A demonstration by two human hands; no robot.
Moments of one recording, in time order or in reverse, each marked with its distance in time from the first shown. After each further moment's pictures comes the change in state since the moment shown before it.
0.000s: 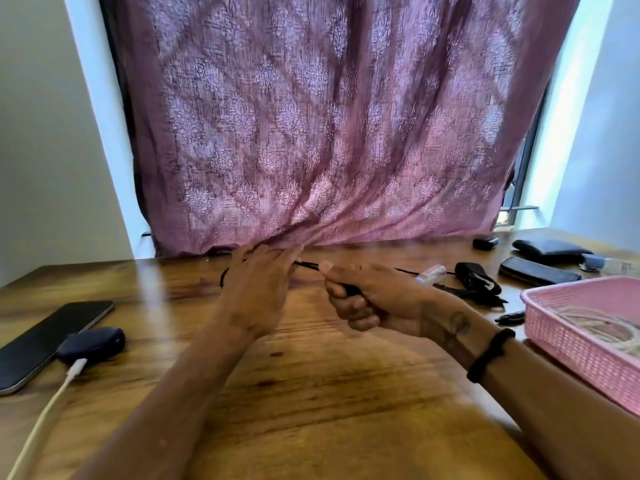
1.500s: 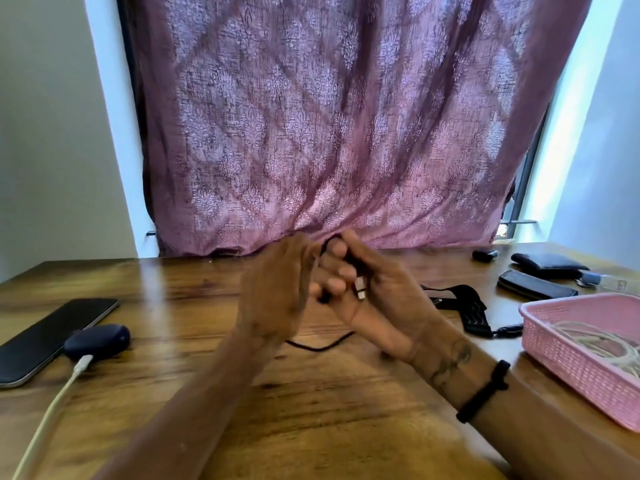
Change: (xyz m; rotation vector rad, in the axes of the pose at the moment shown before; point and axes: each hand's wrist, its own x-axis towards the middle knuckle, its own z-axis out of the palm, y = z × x) left_hand -0.002 0.029 -0.017 -0.302 0.222 -0.052; right_hand -0.007 -0.017 0.047 0.678 -0.116 -0.404
